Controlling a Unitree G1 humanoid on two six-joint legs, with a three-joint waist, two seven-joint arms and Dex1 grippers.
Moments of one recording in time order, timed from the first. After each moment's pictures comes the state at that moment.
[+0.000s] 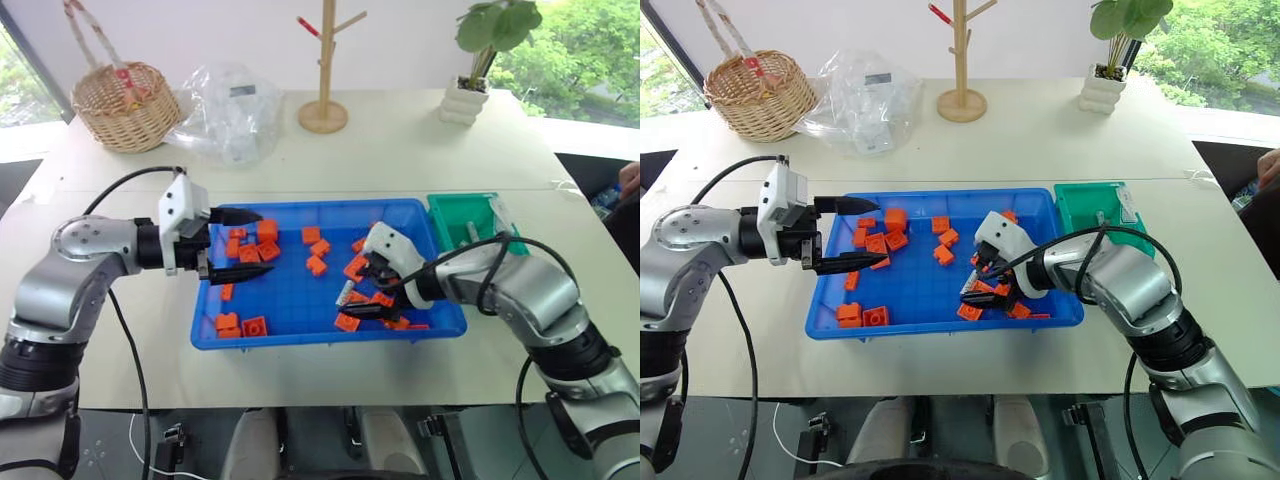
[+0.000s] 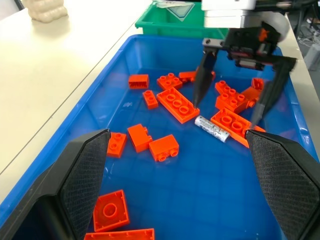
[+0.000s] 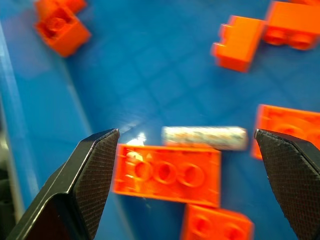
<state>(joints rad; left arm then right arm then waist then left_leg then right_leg) -0.43 0.83 0.05 -0.22 -0.55 0.49 -1.16 -0.59 -0.66 0.32 -0.44 0.52 1.24 0.72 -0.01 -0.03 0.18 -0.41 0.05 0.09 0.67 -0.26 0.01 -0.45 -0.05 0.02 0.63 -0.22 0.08</state>
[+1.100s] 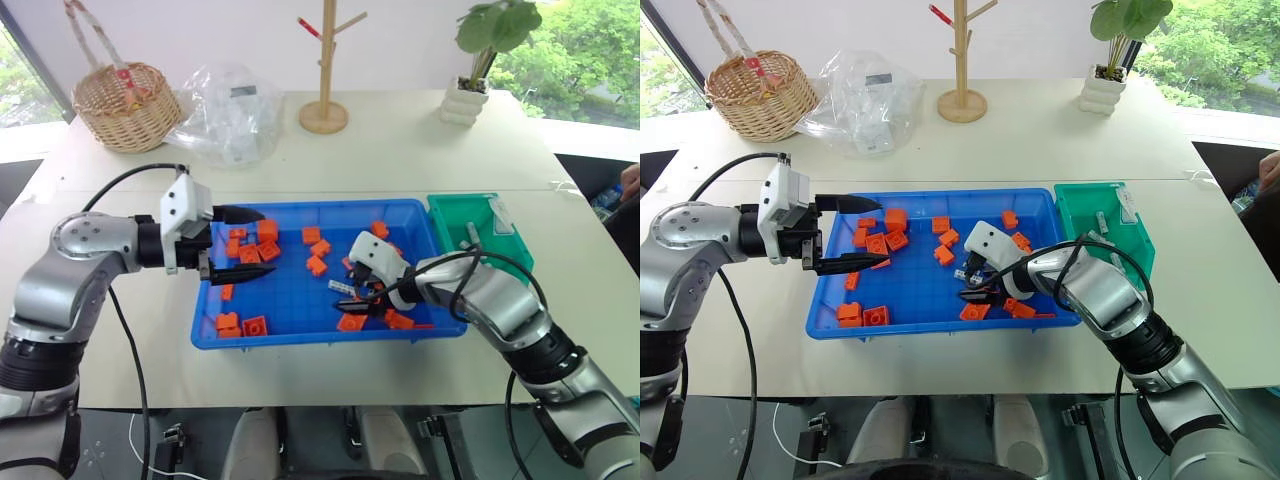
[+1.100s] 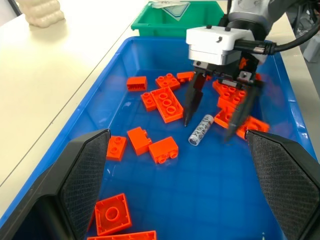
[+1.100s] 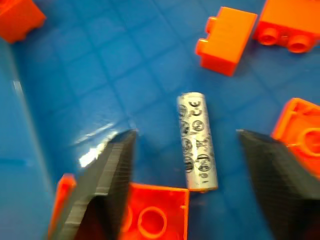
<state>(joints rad) -0.44 0.83 0.05 -0.24 -0.53 0.49 -1.17 -0.59 -0.63 0.44 -0.30 0.33 1.02 0.72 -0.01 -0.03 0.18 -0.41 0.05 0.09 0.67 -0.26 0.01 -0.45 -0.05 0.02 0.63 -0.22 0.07</state>
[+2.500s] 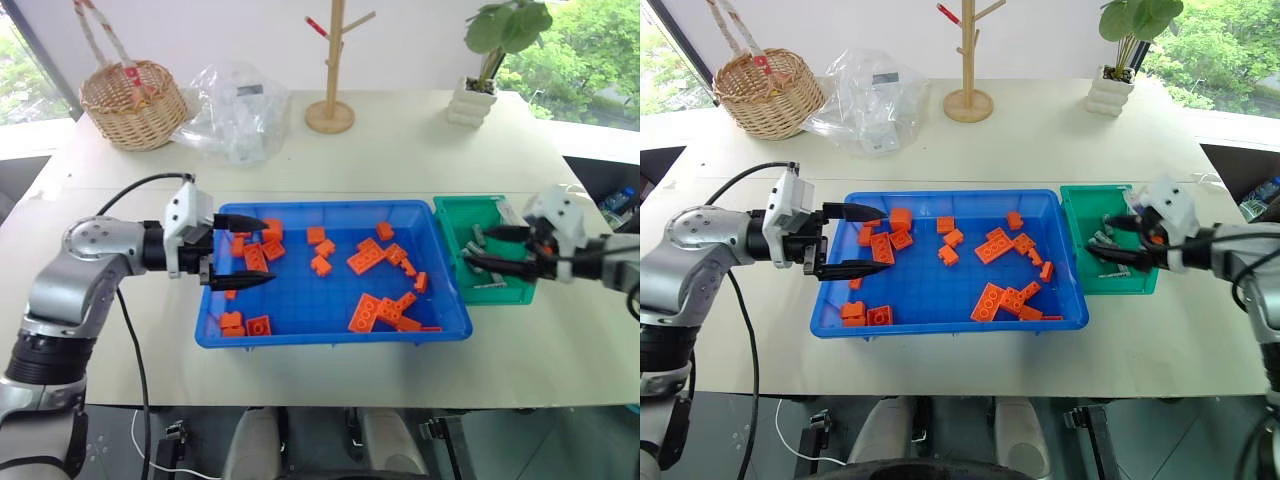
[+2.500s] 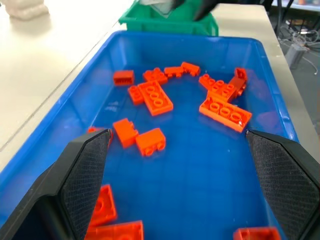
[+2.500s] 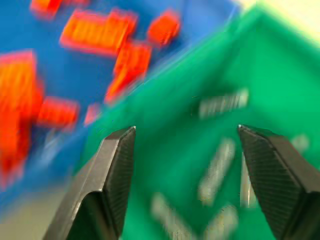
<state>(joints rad) -0.48 0.82 0.03 -0.09 -0.56 0.46 -1.27 -0.23 -1.12 -0.21 0.07 0.39 0.45 1.19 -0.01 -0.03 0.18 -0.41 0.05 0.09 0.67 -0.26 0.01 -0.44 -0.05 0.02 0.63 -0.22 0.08</state>
